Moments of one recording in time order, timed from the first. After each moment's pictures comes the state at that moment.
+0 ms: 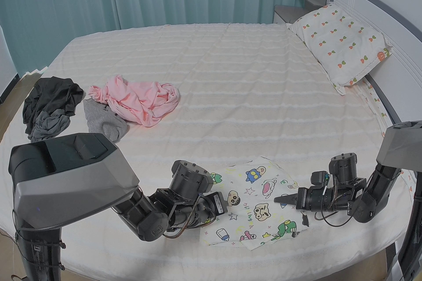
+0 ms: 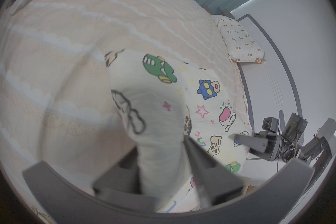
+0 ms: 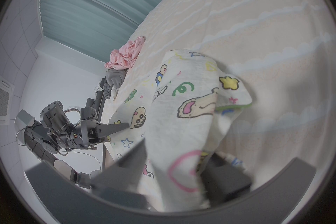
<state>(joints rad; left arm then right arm) -0.69 2.26 -0.89 -0.65 -0.04 -0.85 0.28 2.18 -0.49 -1.03 0.50 0.50</state>
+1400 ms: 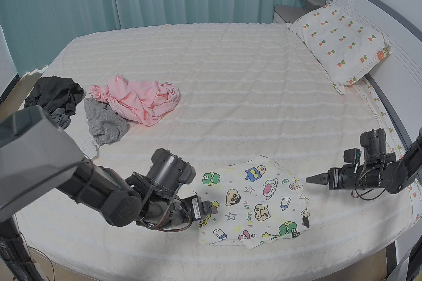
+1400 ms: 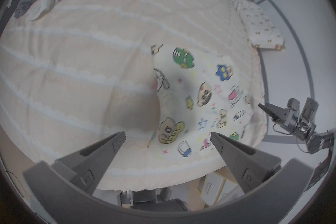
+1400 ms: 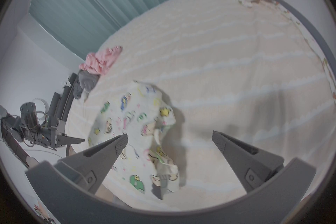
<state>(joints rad) -0.65 1.98 -0.86 -0.22 -0.04 -0.82 0.10 1.87 -0.59 -0.57 0.32 0.25</state>
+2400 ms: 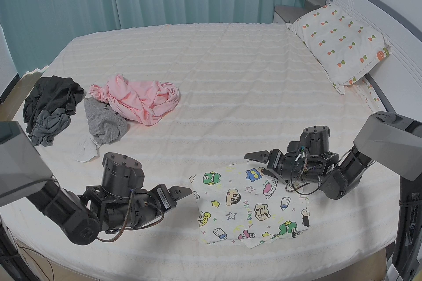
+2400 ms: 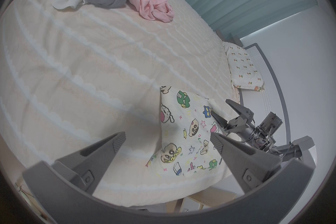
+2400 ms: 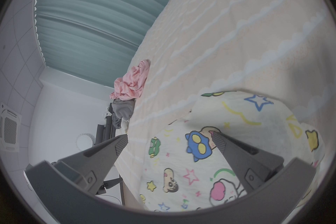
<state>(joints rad) -0.54 1.94 -0.53 -0.75 -0.05 -0.93 0.36 2.32 -0.94 -0.92 0.40 0.82</state>
